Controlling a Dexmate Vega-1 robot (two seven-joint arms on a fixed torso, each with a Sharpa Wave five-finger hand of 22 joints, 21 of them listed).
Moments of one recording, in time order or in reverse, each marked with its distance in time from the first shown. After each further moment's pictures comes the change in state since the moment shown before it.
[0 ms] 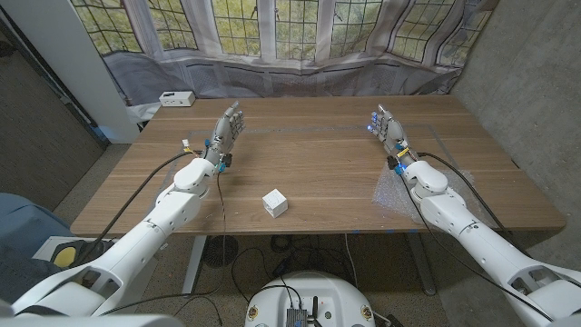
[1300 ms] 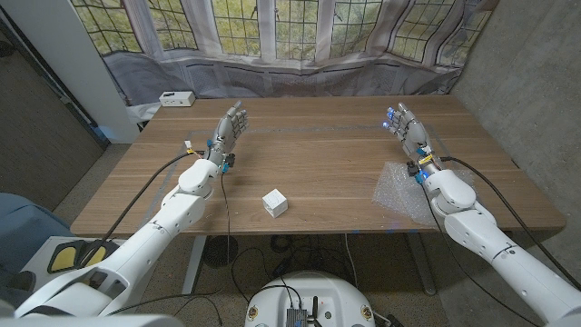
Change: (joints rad) left arm -0.006 -0.050 0.009 0.036 0.029 -0.059 0.022; left_hand 0.031 0.032 0.012 -0.012 -0.006 0.121 0.000 0.009 0.000 0.127 0.022 0.031 -0.022 0.122 0.011 0.015 0.000 0.102 0.041 0.018 0.000; right arm -0.206 -0.119 0.111 -0.226 0.012 0.082 -0.051; right_hand 0.010 0.003 0.000 -0.008 0.000 0.076 -0.009 0.019 0.005 0.062 0.002 0.007 0.005 0.038 0.004 0.009 -0.018 0.040 0.012 0.008 0.000
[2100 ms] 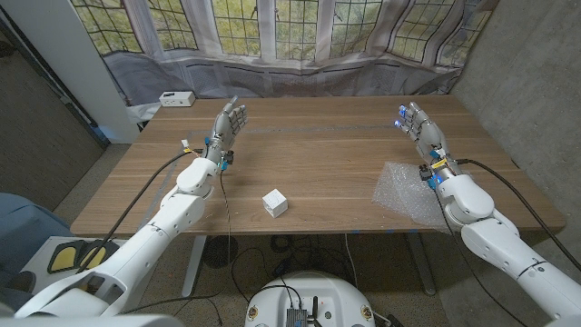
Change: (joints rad) left arm 0.034 0.023 -0.027 -0.076 -0.024 -0.004 0.018; left_hand 0.005 0.005 0.000 0.000 -0.004 0.028 0.003 0.006 0.000 0.024 0.001 0.006 -0.004 0.021 0.000 0.000 0.000 0.015 0.005 0.000 0.000; right arm -0.162 -0.079 0.101 -0.178 -0.071 -0.002 -0.099; right_hand 0.009 0.009 0.001 -0.008 0.000 0.009 -0.009 0.000 0.000 0.013 -0.002 0.000 0.000 0.030 -0.005 0.001 -0.009 0.026 0.007 -0.004 0.000
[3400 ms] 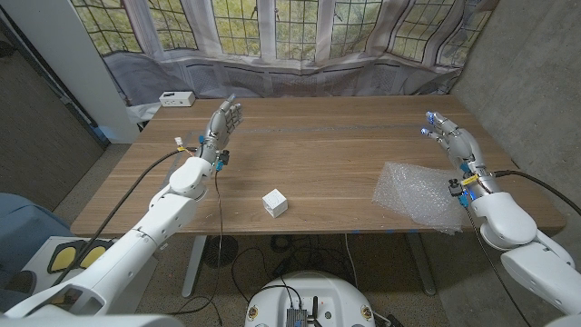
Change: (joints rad) left arm 0.076 0.070 -0.033 -0.161 0.033 0.077 0.085; left_hand 0.009 0.009 0.004 -0.004 -0.004 0.011 0.000 -0.008 0.000 0.005 -0.005 -0.004 0.000 0.000 0.000 -0.008 0.000 0.000 0.000 -0.005 0.000; right arm -0.292 -0.027 0.243 -0.166 -0.188 -0.010 -0.118; right_hand 0.019 0.010 0.000 -0.008 0.000 0.047 -0.003 0.000 0.000 0.043 -0.007 0.000 0.005 0.060 -0.013 0.013 -0.009 0.099 -0.022 0.015 0.000
